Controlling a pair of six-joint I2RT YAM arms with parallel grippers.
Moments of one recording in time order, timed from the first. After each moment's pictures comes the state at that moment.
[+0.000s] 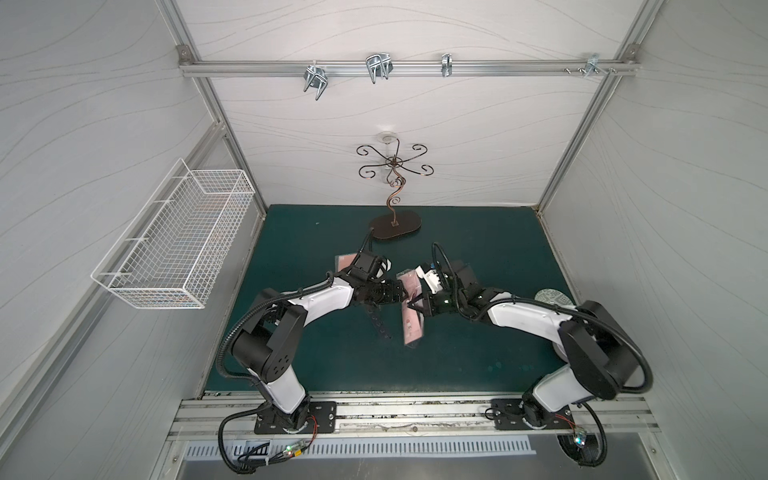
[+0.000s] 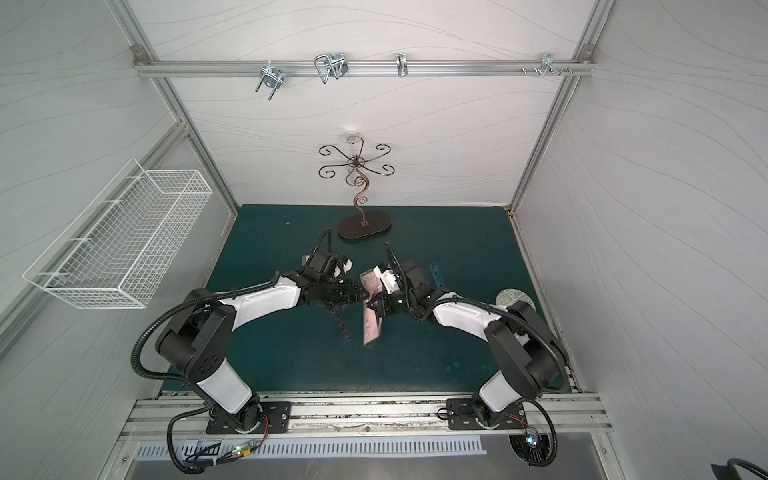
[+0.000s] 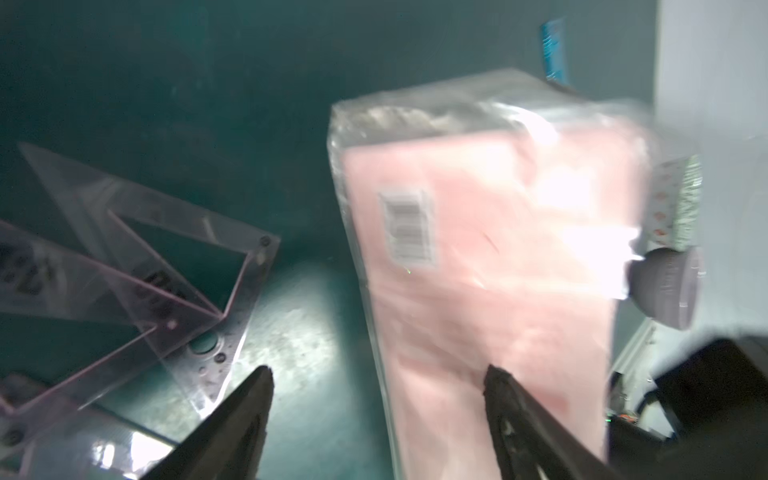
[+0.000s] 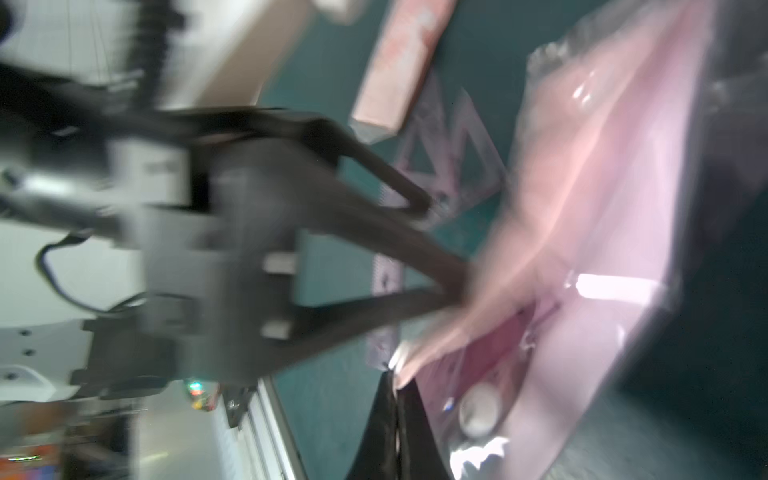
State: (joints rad) left arm -0.52 1.67 0.98 -0.27 0.41 -0.57; right arm 0.76 1.50 0.83 -0.03 -0.45 0.40
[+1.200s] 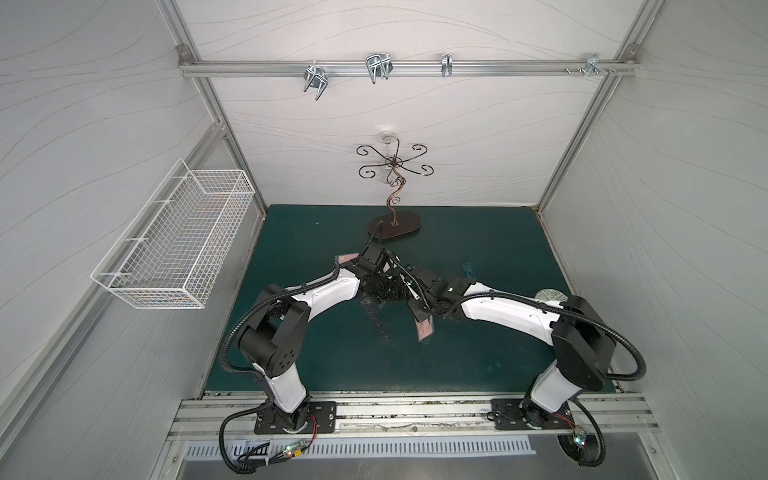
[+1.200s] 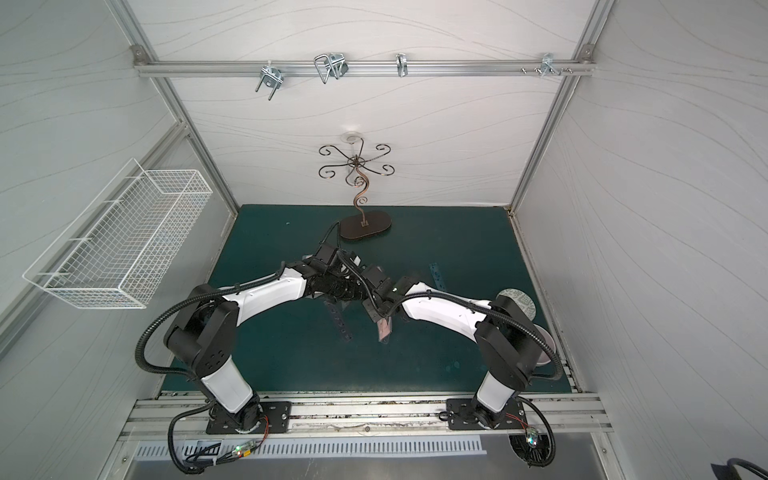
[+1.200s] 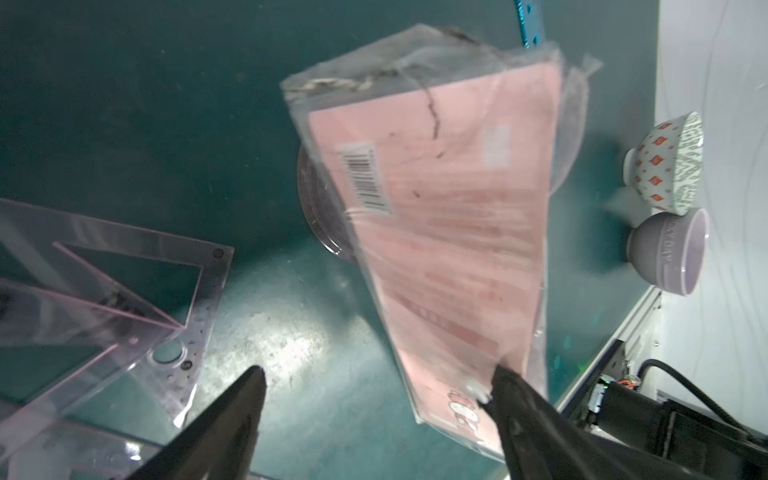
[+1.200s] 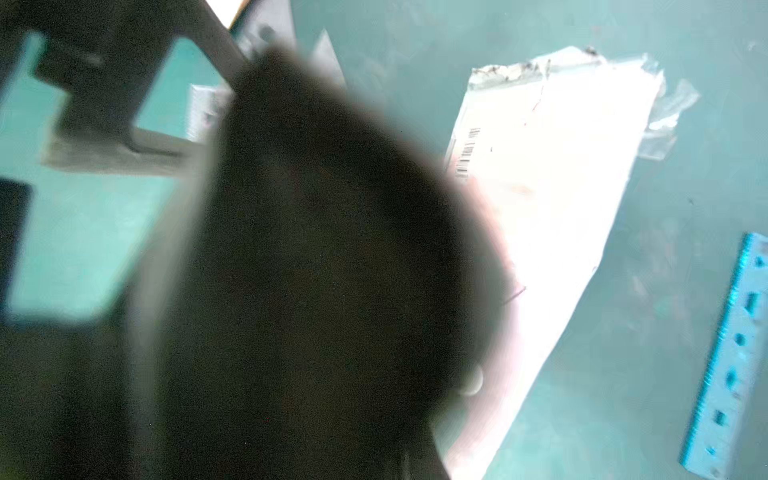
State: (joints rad) left arm -0.56 1.74 1.10 -0.41 0.40 -0.48; right arm 0.97 1.66 1.14 -0.58 0.18 0.20
